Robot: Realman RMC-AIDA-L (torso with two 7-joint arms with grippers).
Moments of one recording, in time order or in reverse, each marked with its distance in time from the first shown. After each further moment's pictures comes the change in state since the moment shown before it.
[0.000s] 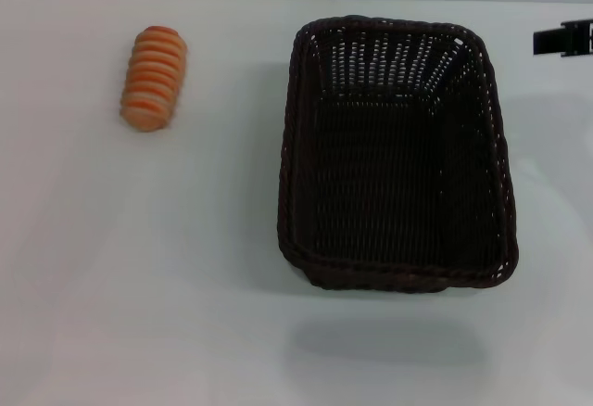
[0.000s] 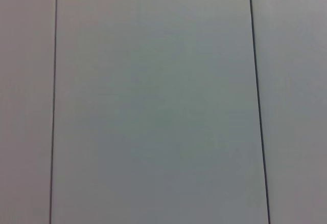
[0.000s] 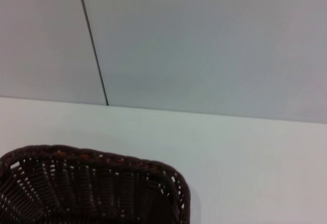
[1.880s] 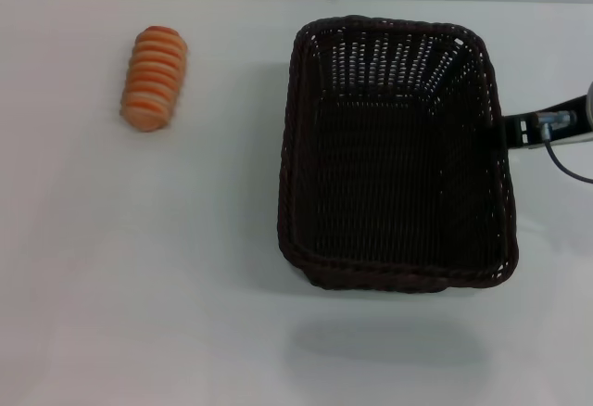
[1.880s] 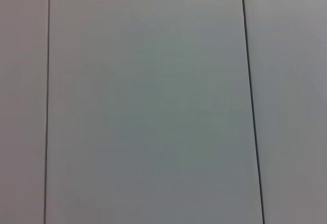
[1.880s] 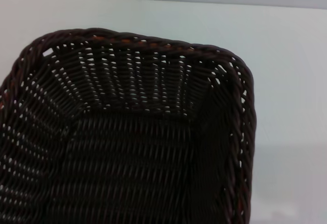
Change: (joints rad) left arm -0.005 -0.002 0.001 -0.023 0.002 0.023 0.027; right arm 0.038 0.006 -0.105 -0.154 0.073 0.070 0.080
